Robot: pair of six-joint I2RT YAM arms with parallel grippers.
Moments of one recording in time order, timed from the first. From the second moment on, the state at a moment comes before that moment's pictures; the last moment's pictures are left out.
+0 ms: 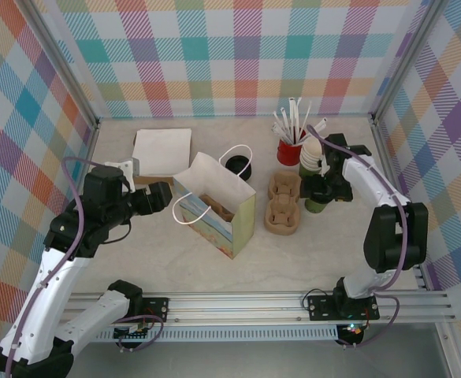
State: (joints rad) left arm -0.36 0.83 1.17 -0.98 0.02 -0.48; right arm 0.12 1.63 1.29 -1.07 -0.03 0.17
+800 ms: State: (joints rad) left arm -0.36 0.84 1.17 -0.97 0.03 -0.48; right arm 0.11 1.74 1.38 -1.06 -0.03 0.12
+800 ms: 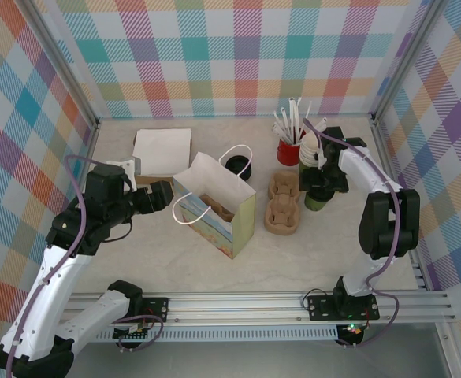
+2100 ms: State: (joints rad) left arm -0.36 1.19 1.33 -0.87 0.19 -0.45; right arm 0.40 1.36 1.85 -1.58 -0.11 0.20
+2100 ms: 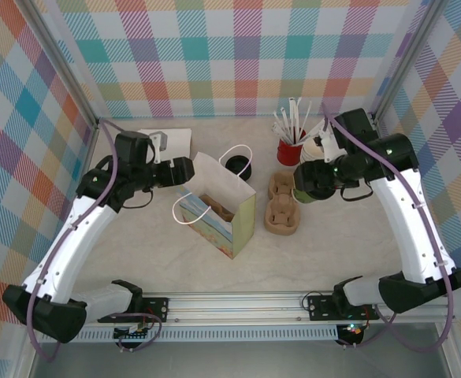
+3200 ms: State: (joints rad) left arm -0.36 1.26 1.27 -0.86 0.26 -0.45; right arm 0.90 1.90 2.55 -1.62 -0.11 0.31
